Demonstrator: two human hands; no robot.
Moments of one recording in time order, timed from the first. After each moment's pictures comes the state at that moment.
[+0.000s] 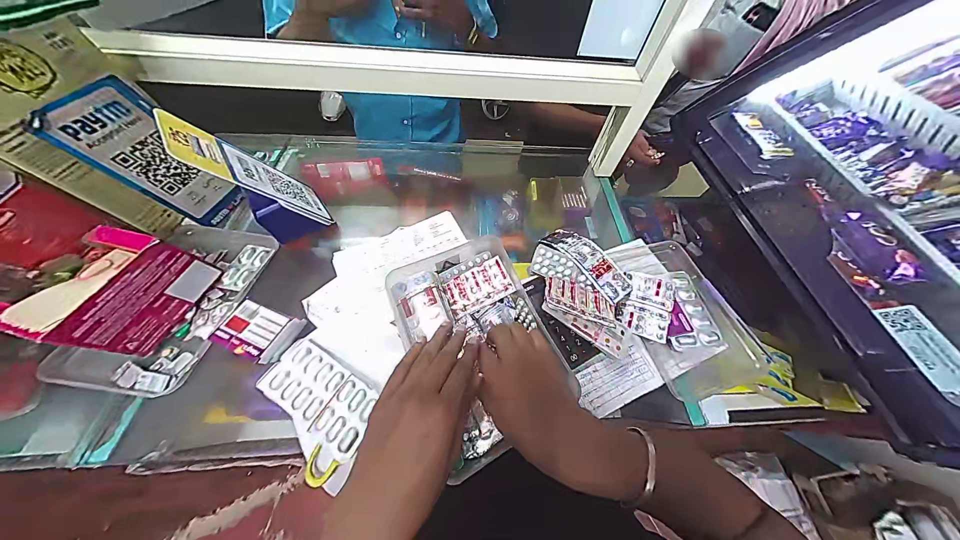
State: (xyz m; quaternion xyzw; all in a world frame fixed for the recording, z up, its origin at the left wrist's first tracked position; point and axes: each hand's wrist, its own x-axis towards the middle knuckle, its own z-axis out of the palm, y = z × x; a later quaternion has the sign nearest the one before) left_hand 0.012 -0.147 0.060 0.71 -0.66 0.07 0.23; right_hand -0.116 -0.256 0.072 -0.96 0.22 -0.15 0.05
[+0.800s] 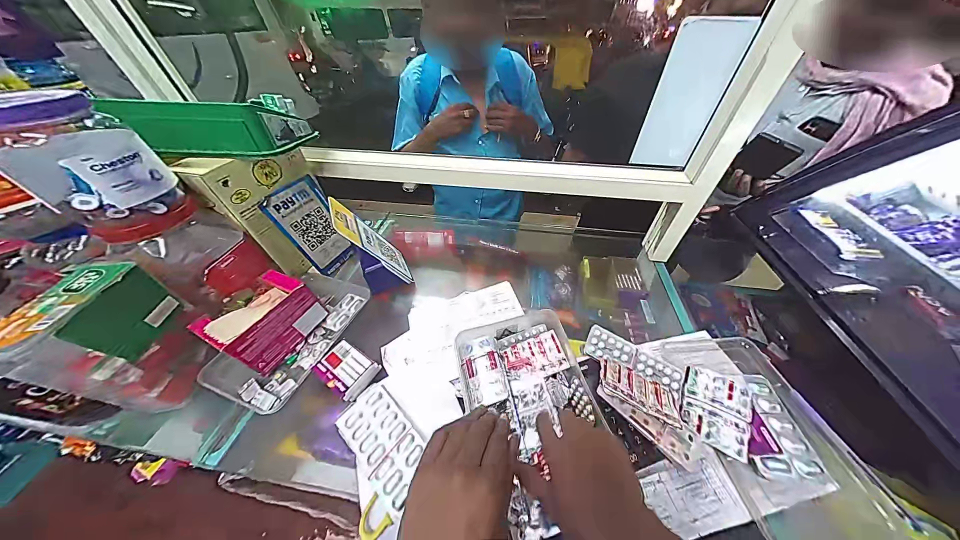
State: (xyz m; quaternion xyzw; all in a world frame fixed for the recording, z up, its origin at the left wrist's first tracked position) left_hand 0.006 -0.133 0.095 0.76 -0.60 0.09 0.23; right_hand -0.110 -0.247 0.113 -0.95 0.31 0.03 0.09
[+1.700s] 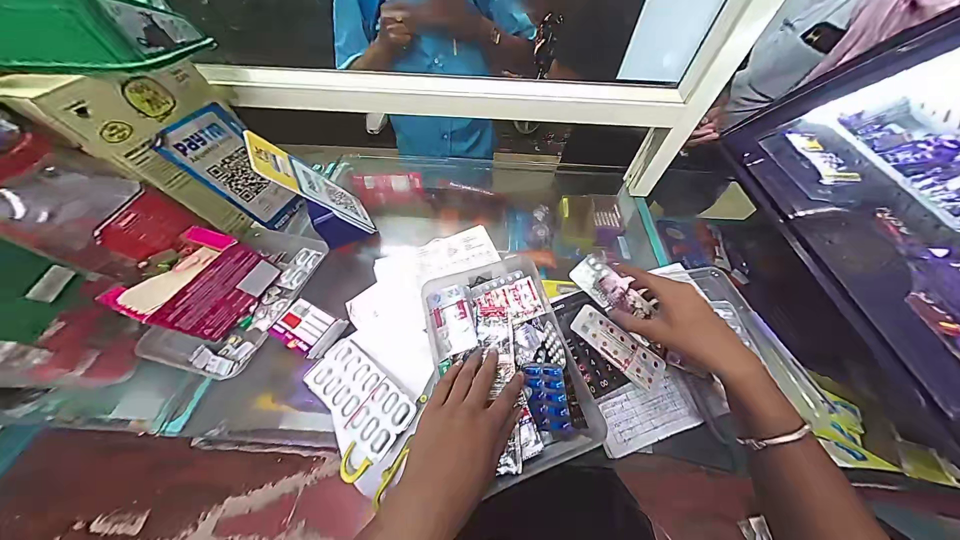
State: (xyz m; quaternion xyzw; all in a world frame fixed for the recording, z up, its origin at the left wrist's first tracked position) left_hand 0.003 -0.150 0.037 0.73 -0.66 0.09 0.14; right_hand -0.196 -0.430 0.088 -0.90 0.36 -0.10 0.23
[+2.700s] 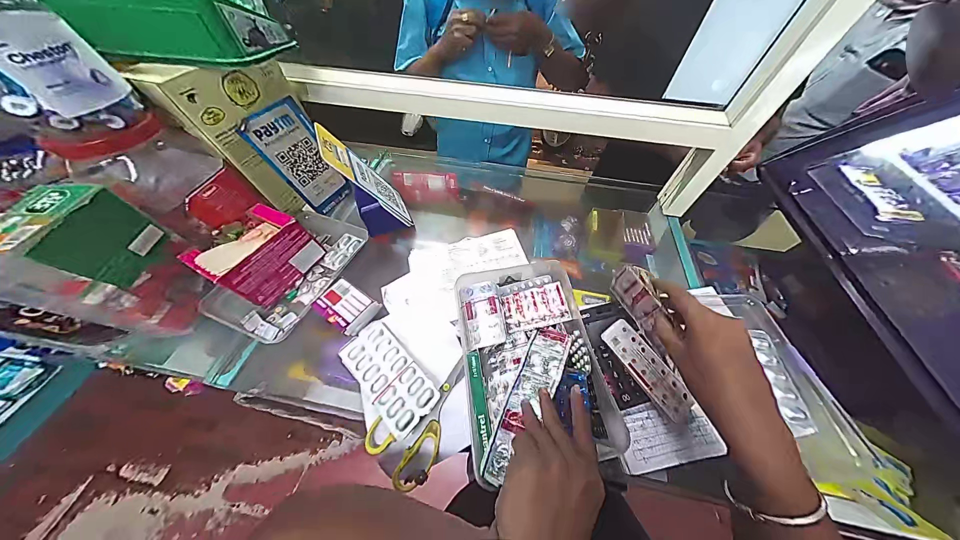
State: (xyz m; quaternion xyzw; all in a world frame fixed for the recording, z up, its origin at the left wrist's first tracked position) left_hand -0.086 -0.155 0.098 0.79 -0.60 0.13 -0.01; right_hand -0.169 -0.354 0.120 -0.88 0.41 -0.21 0.10
